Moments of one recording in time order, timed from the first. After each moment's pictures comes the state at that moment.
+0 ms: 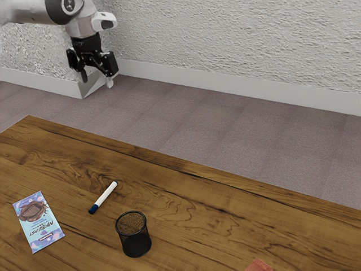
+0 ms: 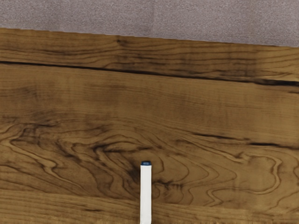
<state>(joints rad) -0.05 0.21 0.19 -1.34 -0.01 1.57 0.06</state>
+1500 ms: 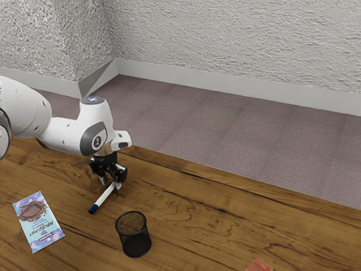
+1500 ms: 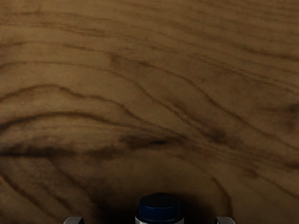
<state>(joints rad) -0.05 0.38 0.20 -2.08 -0.03 2.43 0.09</state>
